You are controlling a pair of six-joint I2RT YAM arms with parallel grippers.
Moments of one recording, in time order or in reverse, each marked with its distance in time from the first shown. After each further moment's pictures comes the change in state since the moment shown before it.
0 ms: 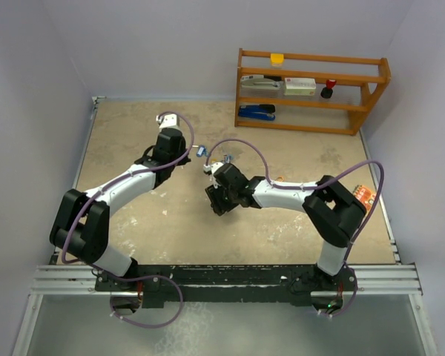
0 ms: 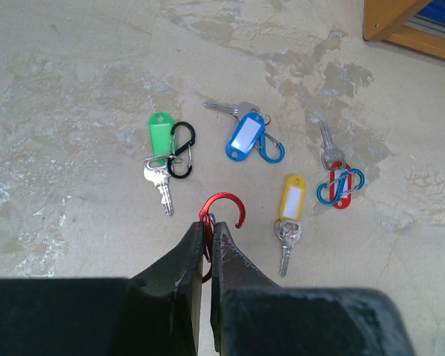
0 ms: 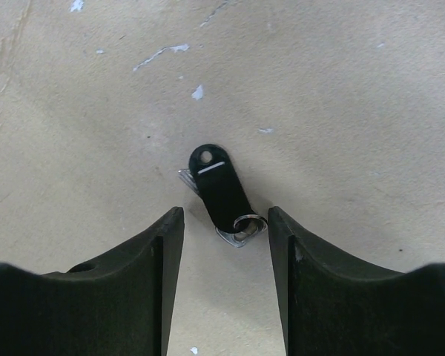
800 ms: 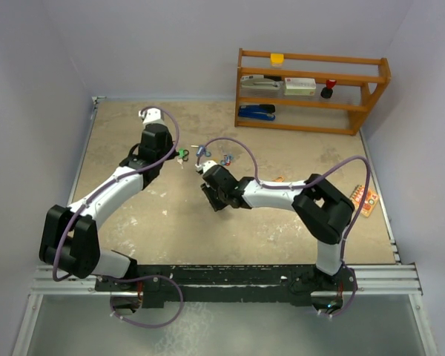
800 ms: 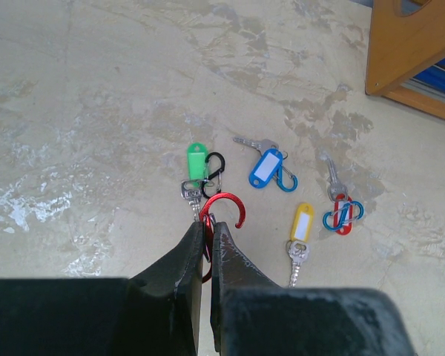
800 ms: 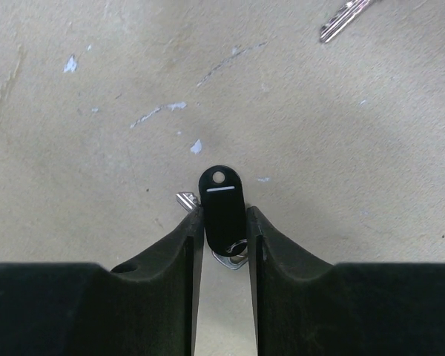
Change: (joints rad) left arm 0.072 -0.120 0.000 -0.046 -0.016 0.001; right arm 0.054 0.077 0.079 0.002 0.158 -0.008
